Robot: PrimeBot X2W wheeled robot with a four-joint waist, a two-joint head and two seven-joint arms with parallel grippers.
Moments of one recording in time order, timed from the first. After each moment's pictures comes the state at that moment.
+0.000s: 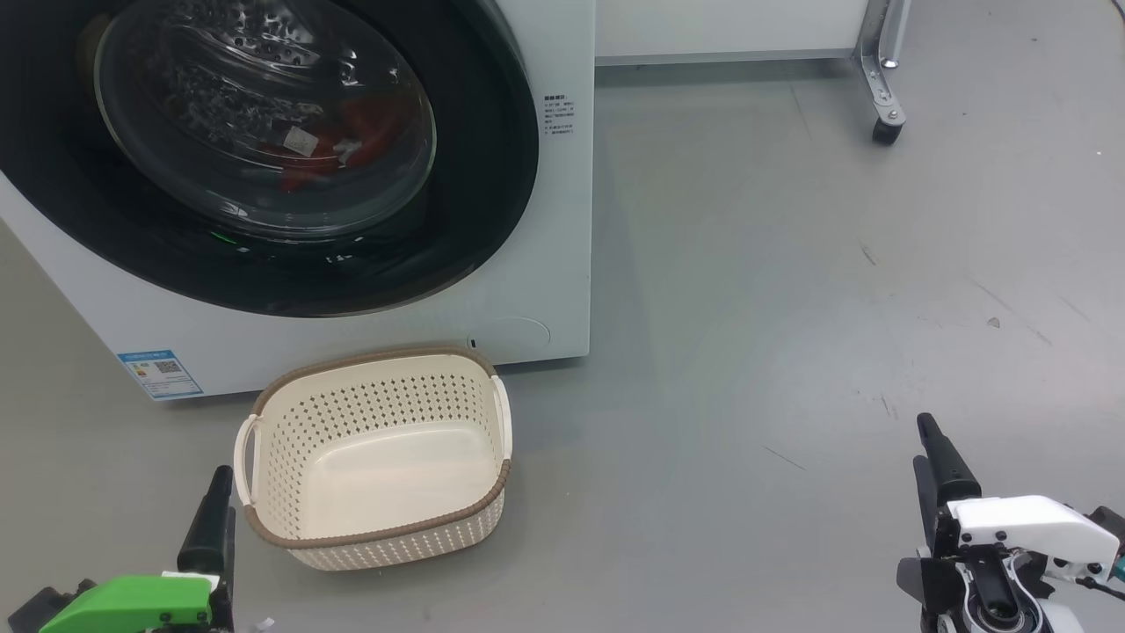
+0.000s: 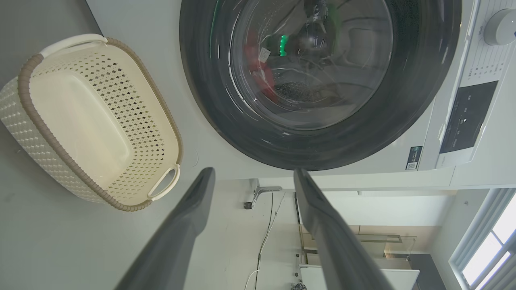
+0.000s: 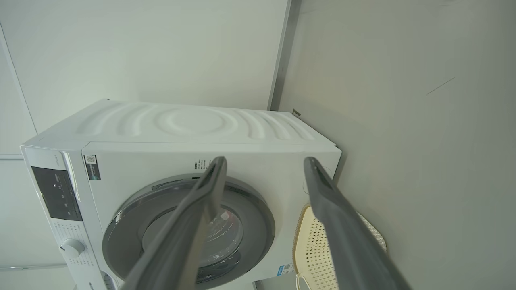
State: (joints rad) left arm -0.02 0.02 0.08 0.32 -1.56 -0.13 0.09; right arm -0.05 -0.01 -0.06 0.34 1.50 0.12 0.05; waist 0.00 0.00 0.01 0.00
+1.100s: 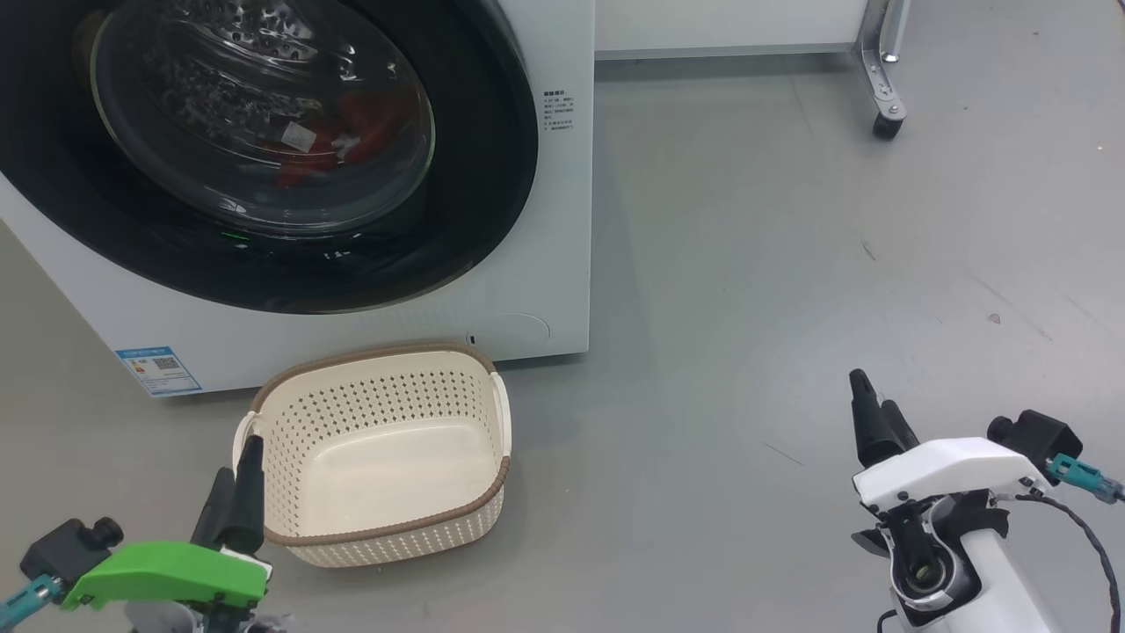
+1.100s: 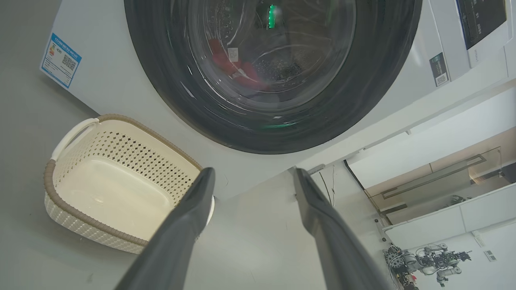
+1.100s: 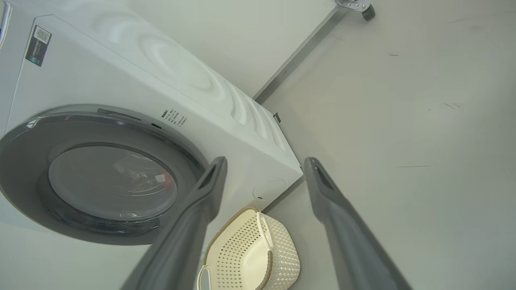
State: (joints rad) left arm -0.06 0.15 -0.14 0.30 -1.25 -0.13 -0.07; right arm -0.18 -0.07 0.15 0.42 1.08 0.09 -0.06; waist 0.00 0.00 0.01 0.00
